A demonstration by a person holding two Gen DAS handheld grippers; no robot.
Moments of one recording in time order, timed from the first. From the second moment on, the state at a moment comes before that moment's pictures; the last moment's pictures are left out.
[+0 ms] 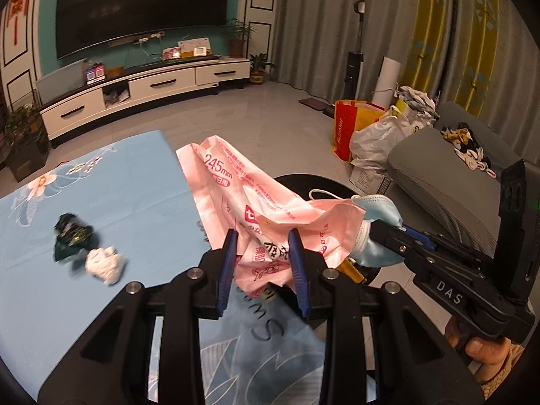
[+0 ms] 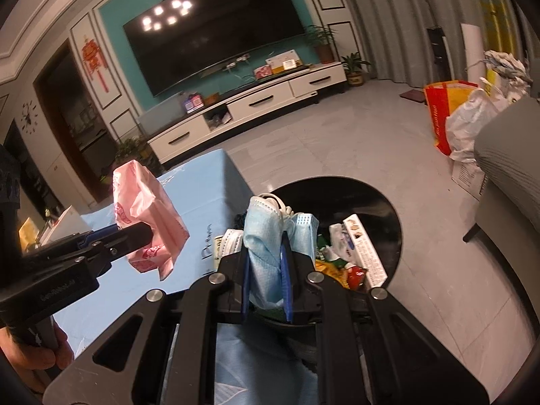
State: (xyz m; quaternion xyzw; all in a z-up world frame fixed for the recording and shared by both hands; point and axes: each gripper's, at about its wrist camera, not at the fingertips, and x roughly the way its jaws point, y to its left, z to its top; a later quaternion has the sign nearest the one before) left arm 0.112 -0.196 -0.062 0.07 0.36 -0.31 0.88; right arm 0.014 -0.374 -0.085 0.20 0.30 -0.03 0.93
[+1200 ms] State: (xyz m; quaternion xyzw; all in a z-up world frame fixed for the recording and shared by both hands) left arm 0.161 -0.269 -0.135 0.13 0.42 -0.30 0.84; right arm 0.053 -0.415 -0.132 0.24 0.35 -0.07 0.90
